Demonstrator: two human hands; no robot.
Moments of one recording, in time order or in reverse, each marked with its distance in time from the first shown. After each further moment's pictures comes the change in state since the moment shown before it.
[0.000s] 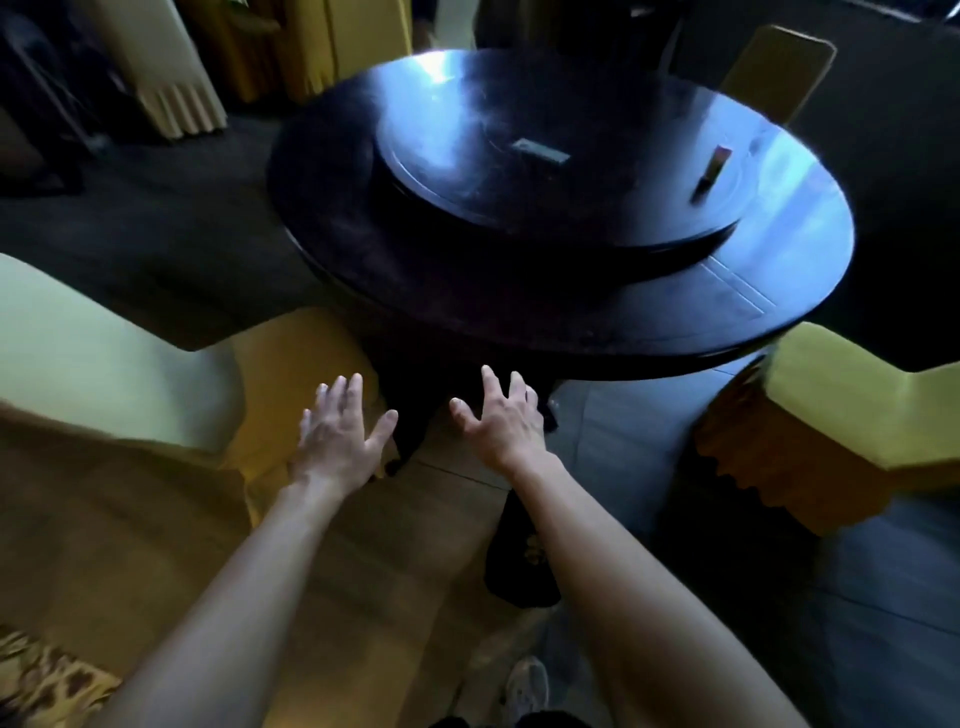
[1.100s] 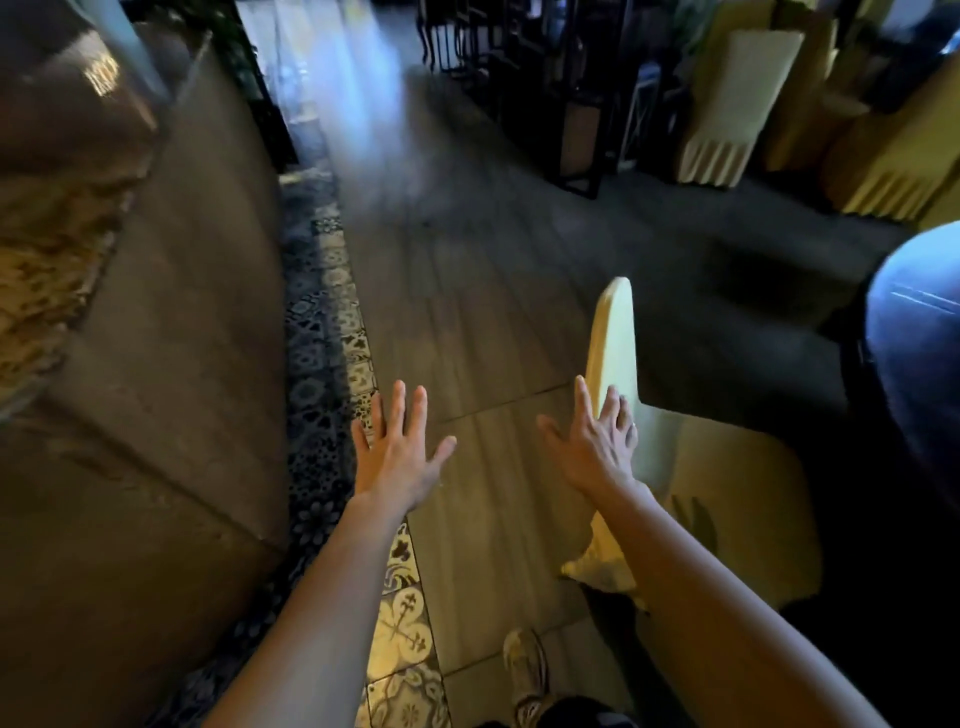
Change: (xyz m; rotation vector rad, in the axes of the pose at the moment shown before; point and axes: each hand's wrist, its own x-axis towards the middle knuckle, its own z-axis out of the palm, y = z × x) left_hand -0.088 -0.547 -0.230 0.086 0.177 -0.808; right_hand 0.010 -0.558 0.331 -0.287 -0.183 -0.697
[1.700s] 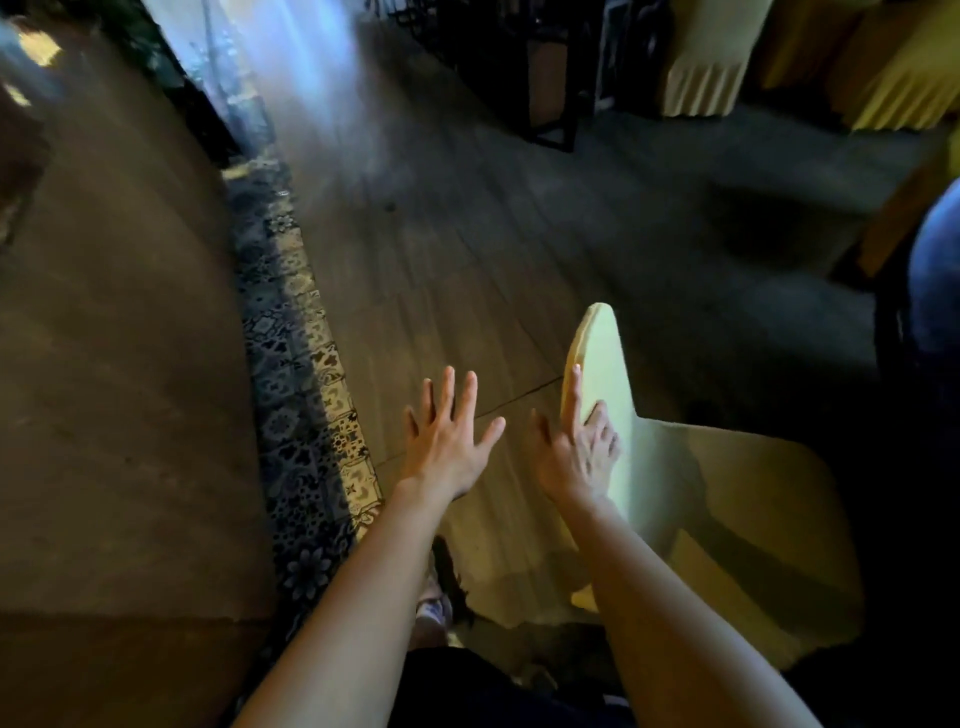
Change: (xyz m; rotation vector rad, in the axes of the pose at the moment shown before) left_hand 0.212 0.140 0.013 -0.037 -0.126 0.167; right_hand 0.193 0.017 0.024 0.206 0.061 0.197
